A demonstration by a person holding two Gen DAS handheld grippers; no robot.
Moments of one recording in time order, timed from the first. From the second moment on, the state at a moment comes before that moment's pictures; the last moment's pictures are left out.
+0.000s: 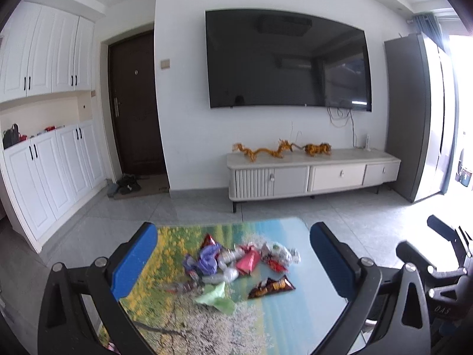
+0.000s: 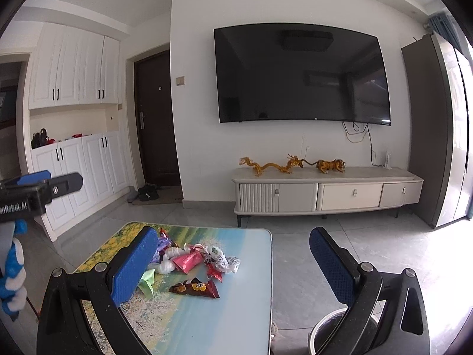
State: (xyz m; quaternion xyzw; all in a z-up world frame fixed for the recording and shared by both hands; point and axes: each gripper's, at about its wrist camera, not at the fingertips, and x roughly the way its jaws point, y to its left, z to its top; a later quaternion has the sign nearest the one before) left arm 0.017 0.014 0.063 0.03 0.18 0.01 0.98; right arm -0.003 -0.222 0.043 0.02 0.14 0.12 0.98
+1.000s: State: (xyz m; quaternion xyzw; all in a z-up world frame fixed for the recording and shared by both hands) left arm 0.047 0.060 0.115 0.08 0.12 0.07 0.99; right arm 0.004 -0.193 0.079 -0.03 0.12 0.10 0.99
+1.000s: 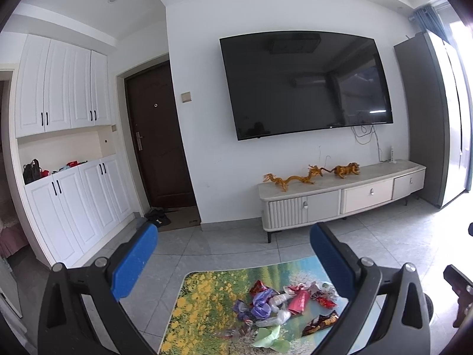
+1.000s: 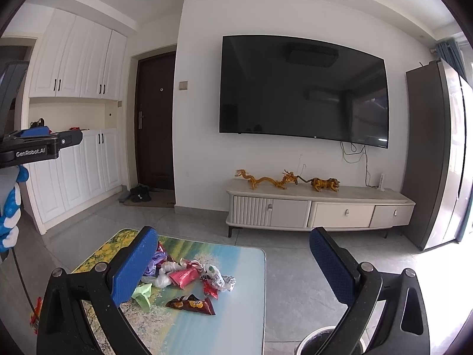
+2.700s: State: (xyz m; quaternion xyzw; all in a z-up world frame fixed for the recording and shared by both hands) left arm 0.108 0.071 0.006 0.08 0.22 0.05 0.97; right arm 0.101 -0.180 0.012 -0.03 0.24 0.15 0.96
